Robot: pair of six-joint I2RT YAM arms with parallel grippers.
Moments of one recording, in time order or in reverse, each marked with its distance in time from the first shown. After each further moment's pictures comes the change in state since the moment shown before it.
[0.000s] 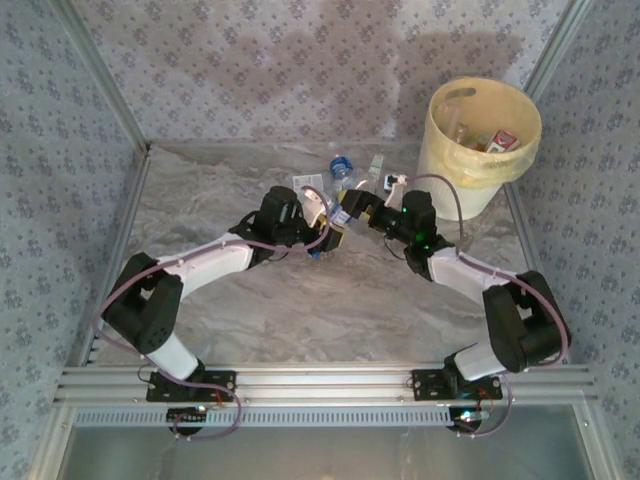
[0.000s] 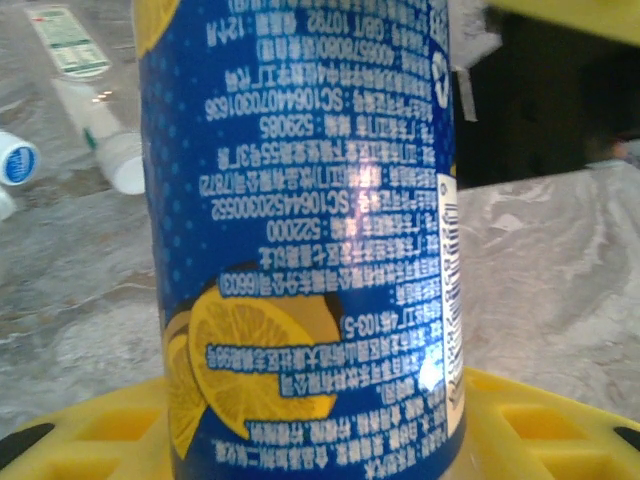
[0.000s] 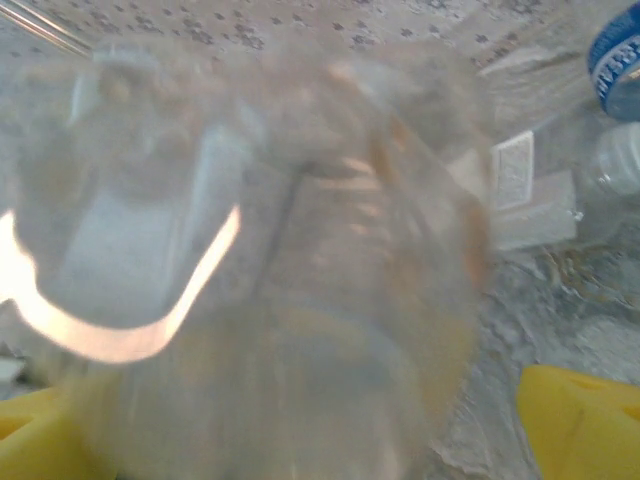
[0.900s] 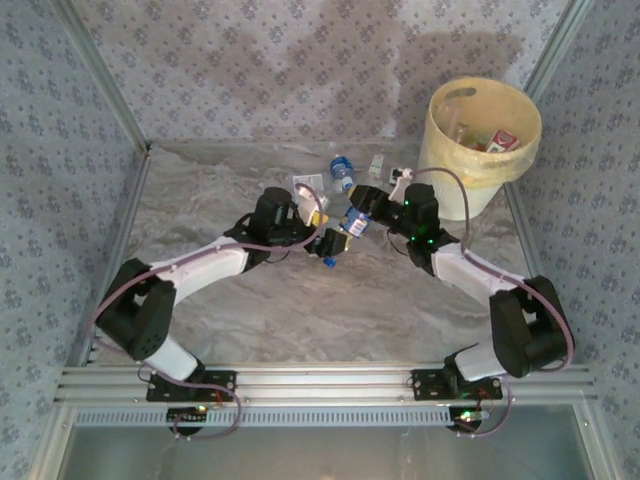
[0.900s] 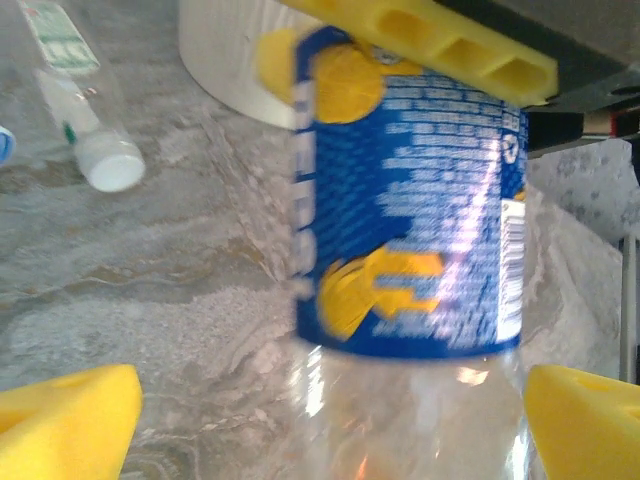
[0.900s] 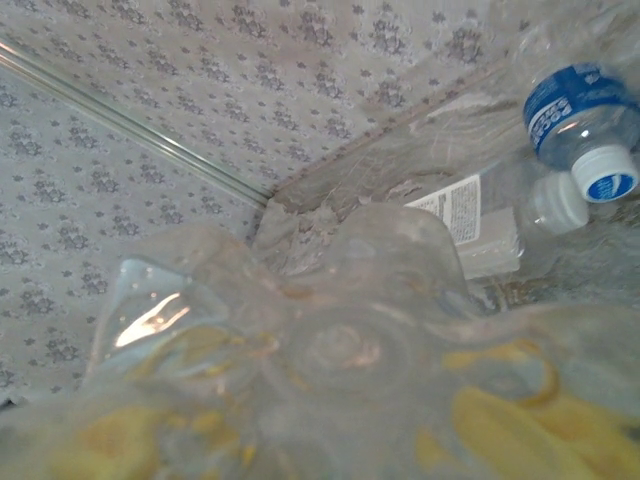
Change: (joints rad) left arm 0.029 -0.081 -0.059 0.057 0.032 -0.162; right arm -0.027 -0.074 0.056 -0.188 0.083 -0.083
